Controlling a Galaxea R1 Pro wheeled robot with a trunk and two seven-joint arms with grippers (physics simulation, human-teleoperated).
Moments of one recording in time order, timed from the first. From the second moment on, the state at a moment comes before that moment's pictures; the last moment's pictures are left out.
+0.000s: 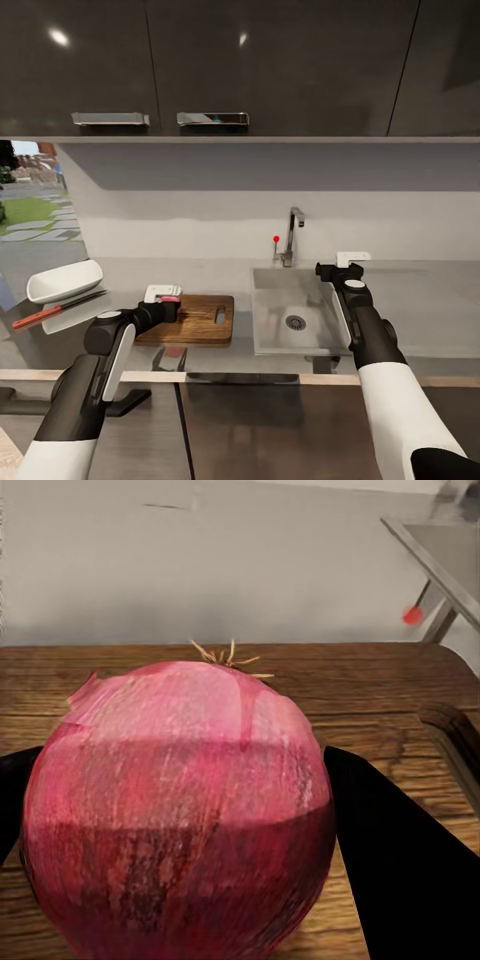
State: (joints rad) left arm -0.54 0.01 -0.01 -1.55 0.07 0.91 -0.17; right arm -0.82 0.03 -0.09 -1.11 0.18 0.48 -0.14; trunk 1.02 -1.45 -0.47
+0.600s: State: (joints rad) left arm -0.54 0.01 -0.02 -1.55 0.07 0.91 -0.17; right arm -0.82 0.03 -0.09 -1.11 0.18 0.48 -0.14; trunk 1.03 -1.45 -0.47
